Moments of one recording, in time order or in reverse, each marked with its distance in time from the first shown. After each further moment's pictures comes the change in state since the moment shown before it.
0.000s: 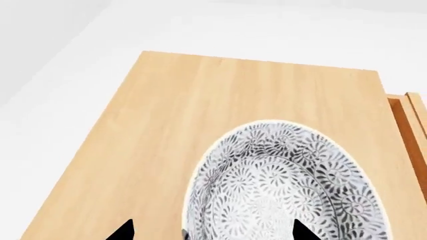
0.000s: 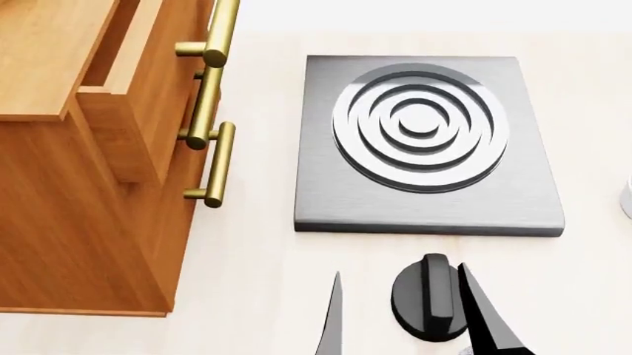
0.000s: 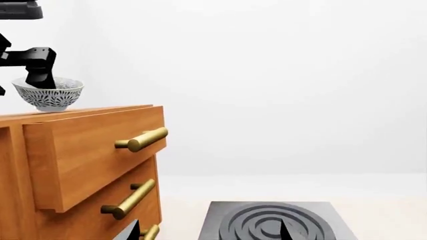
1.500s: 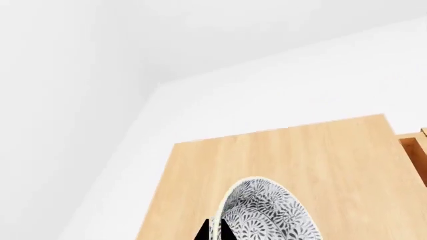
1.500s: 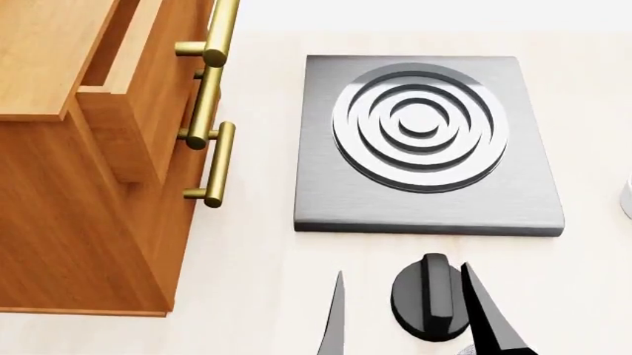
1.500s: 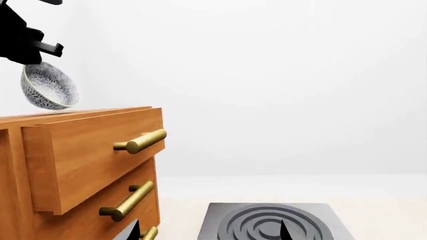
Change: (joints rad) left arm -0.011 0.074 0.339 -0.014 0.014 0.219 0.062; right arm 0.004 0.017 -0.009 -0.005 0.005 -0.006 0.021
